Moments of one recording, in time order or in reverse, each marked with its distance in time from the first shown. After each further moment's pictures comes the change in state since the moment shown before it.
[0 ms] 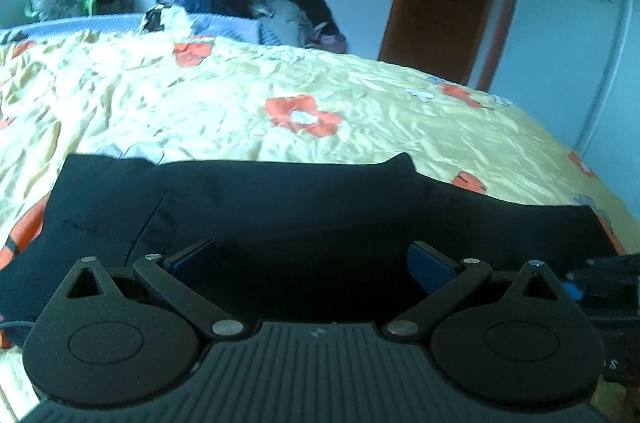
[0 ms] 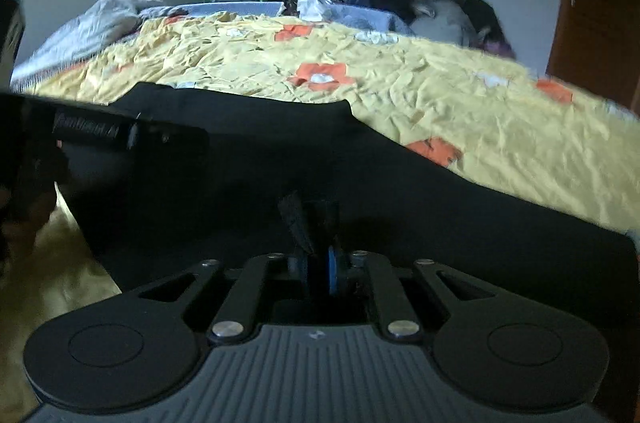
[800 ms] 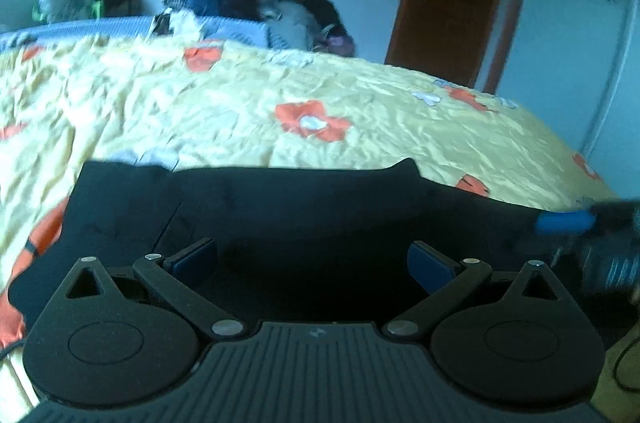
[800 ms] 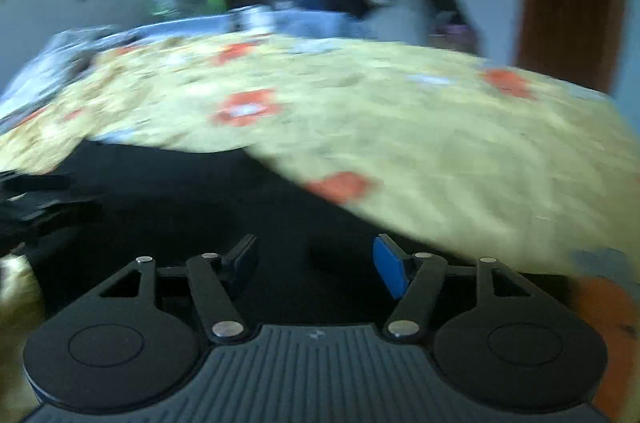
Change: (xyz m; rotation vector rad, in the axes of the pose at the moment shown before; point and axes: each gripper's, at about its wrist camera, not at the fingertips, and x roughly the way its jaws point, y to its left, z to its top) left arm -0.013 0.003 0.004 -0.001 0.002 0.028; right arm -0.001 -0.037 0.024 0.048 0.052 0.017
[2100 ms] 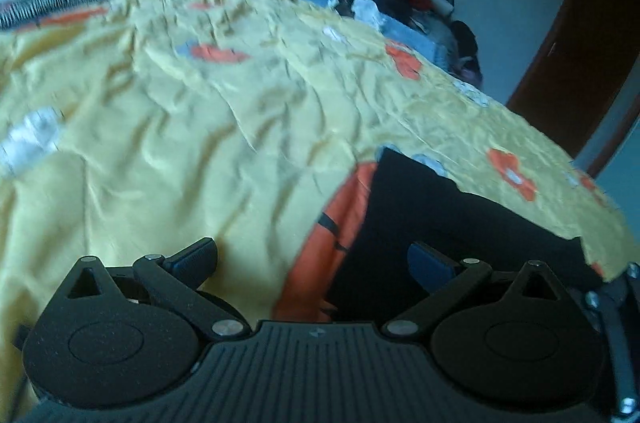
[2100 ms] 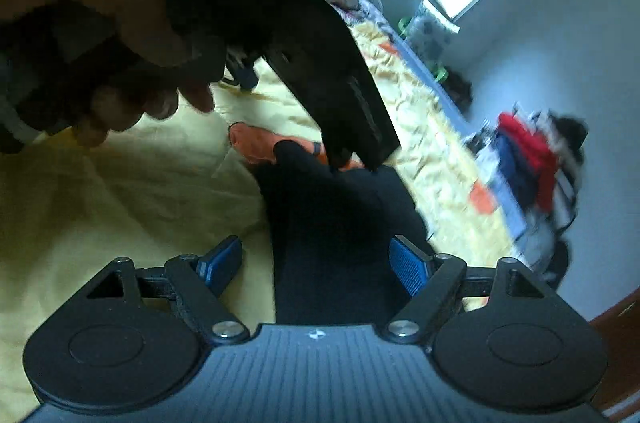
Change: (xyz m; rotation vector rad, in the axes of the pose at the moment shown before) left arm -0.060 0.180 -0.013 -0.382 0.020 0.206; right arm 0.067 0.309 -0.014 -0.966 -0.197 -0.039
